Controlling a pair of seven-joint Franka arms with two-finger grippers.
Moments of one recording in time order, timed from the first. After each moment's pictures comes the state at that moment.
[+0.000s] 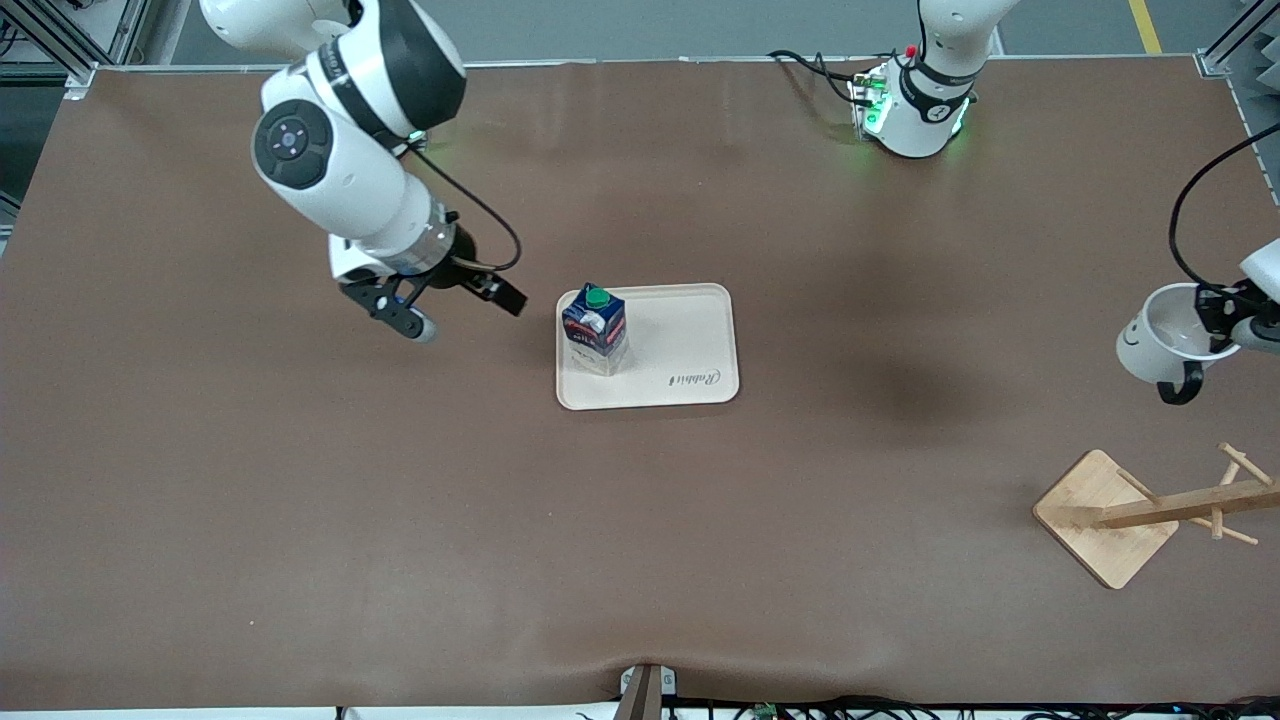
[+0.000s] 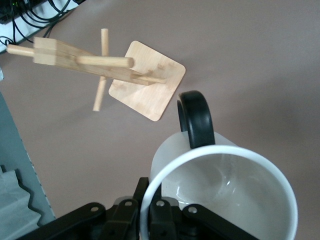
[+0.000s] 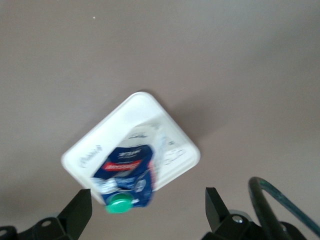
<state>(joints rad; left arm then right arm) 0.69 0.07 -0.55 -1.76 0.21 1.95 0.48 0.80 0.15 -0.28 -1.83 0.33 2.02 1.08</state>
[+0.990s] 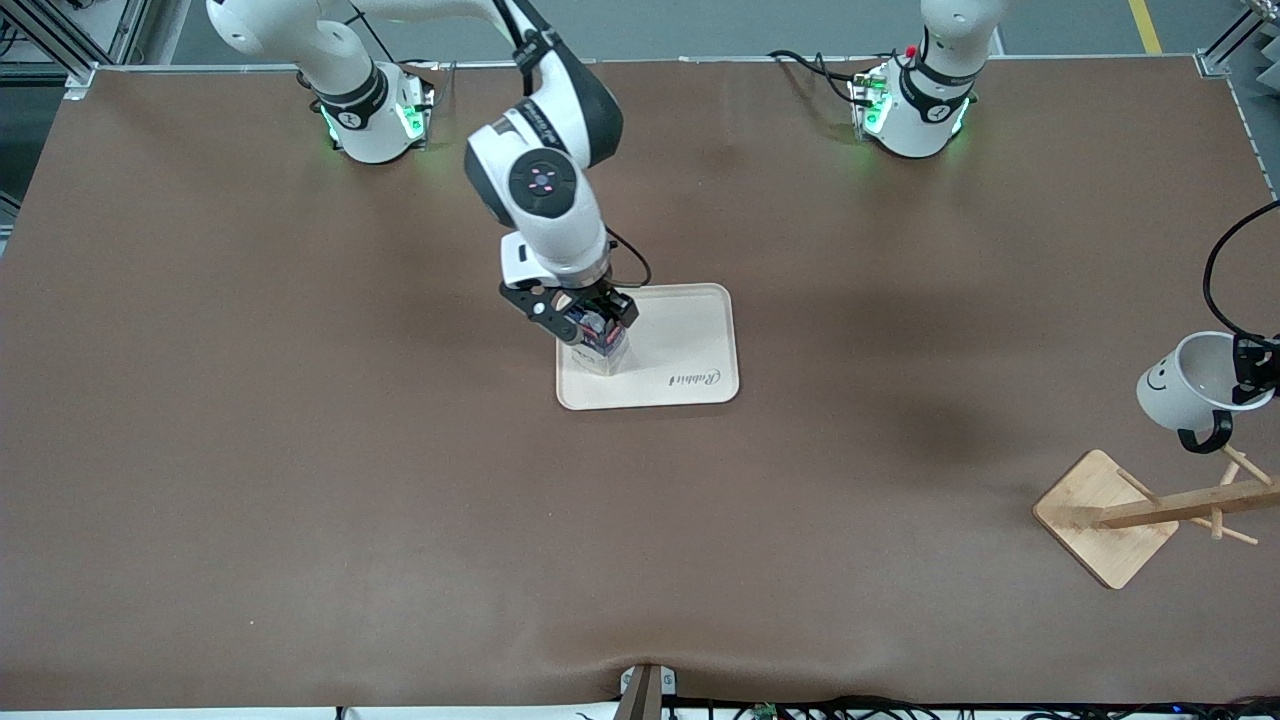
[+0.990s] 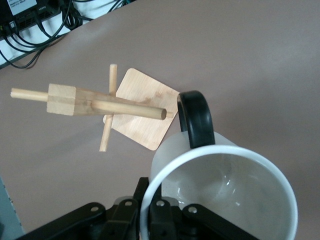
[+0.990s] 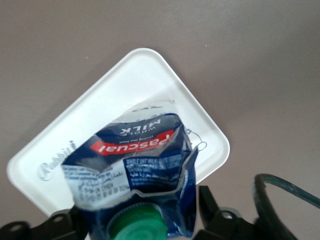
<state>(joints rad) 0.70 0.26 -0.55 -1.58 0.16 1.95 0.52 1.02 0.44 -0.28 -1.75 0.23 2.13 1.26</state>
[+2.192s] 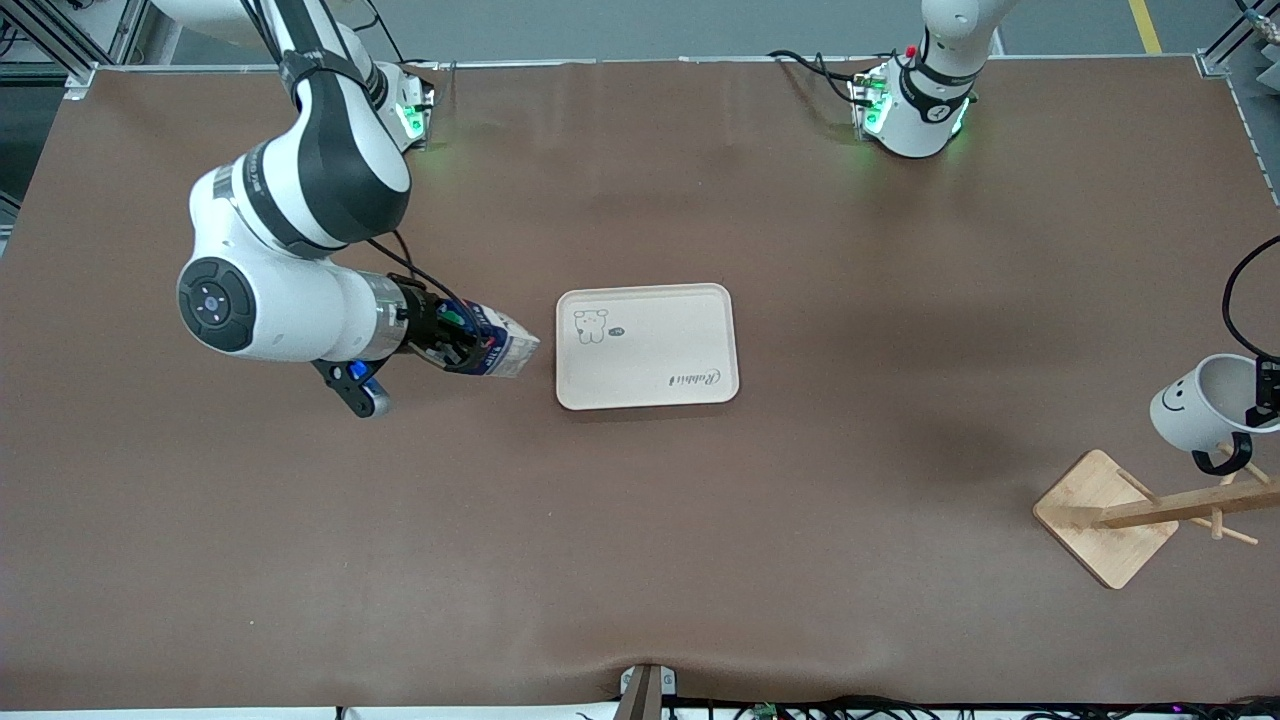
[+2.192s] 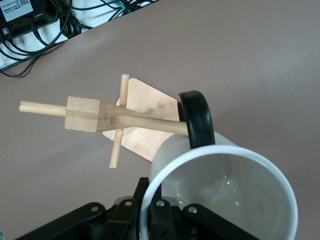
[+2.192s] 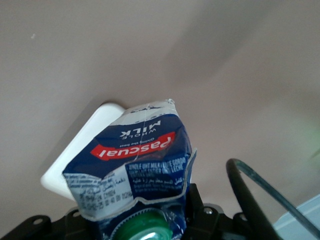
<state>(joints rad) 0.72 0.37 -0.55 -1.49 0.15 1.96 0.57 0.61 0.39 -0.32 -1.45 0.36 1.55 0.98</state>
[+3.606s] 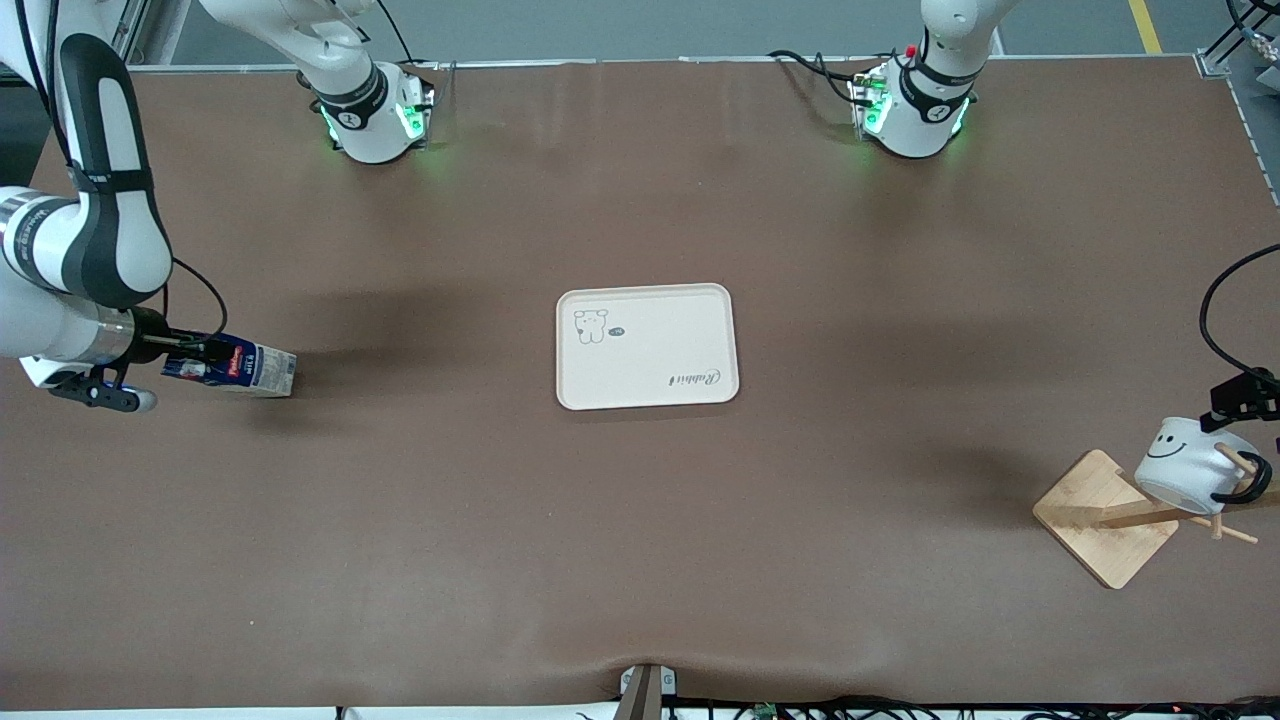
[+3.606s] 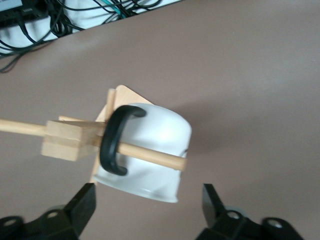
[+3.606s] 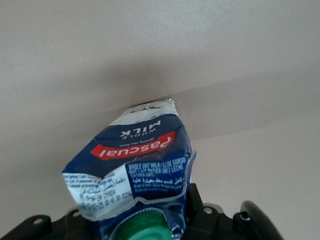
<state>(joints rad) 0.69 0.42 -0.58 -1.42 0.14 1.91 0.44 0.12 0.26 -0.37 -1.99 0.09 1.98 -0.07</state>
